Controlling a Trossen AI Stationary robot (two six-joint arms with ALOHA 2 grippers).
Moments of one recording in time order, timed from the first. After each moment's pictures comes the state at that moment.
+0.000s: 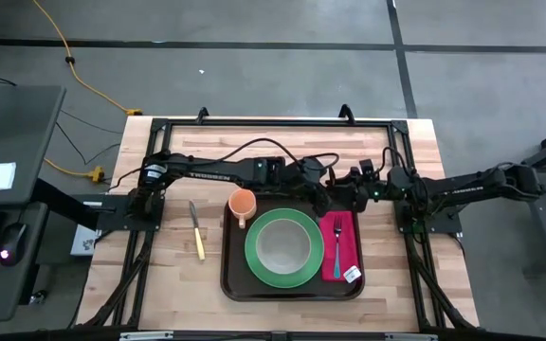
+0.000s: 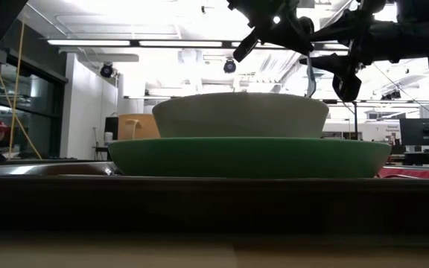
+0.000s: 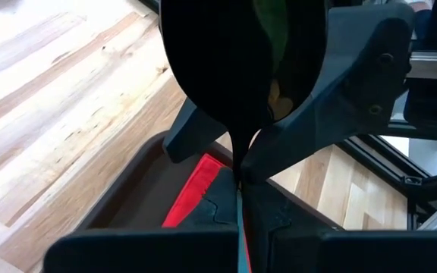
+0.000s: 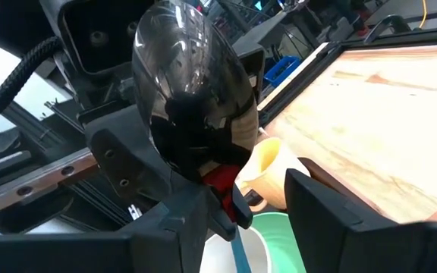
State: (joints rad) left arm -0.02 2.04 1.90 -0.46 -0.14 -0.60; right arm -0.06 0.85 0.22 0.62 0.05 0.78
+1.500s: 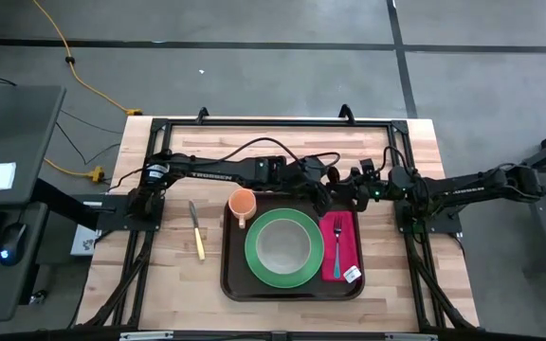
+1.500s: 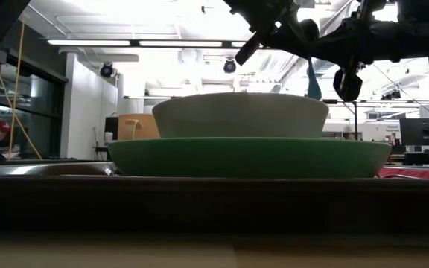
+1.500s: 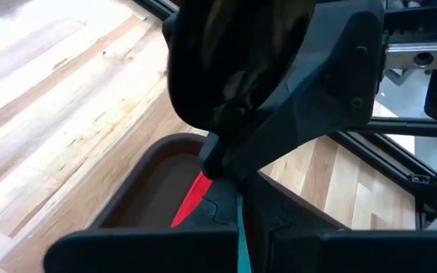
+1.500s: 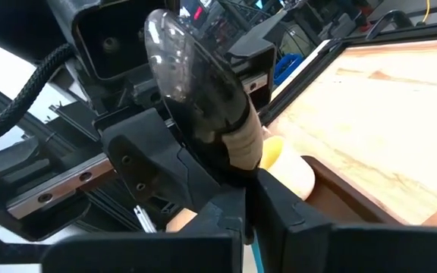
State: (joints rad) left arm -0.02 2.05 1.90 -0.44 -0.12 -0.58; right arm -0.08 0.85 0.22 0.61 0.04 0.80
